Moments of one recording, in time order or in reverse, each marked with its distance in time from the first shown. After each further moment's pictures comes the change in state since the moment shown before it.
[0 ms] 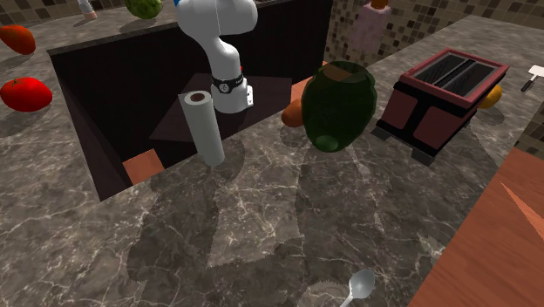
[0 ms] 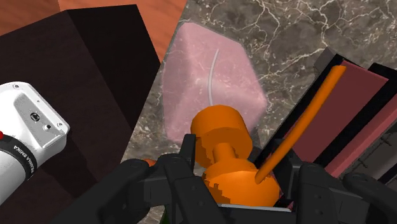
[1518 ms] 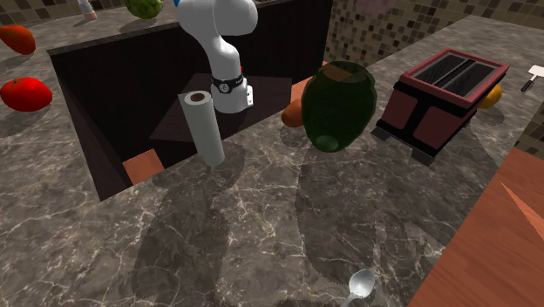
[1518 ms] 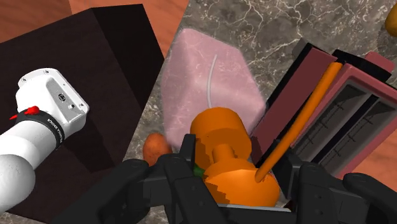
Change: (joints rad) arm -0.224 0.081 0.160 0.411 -0.065 -0.316 0.013
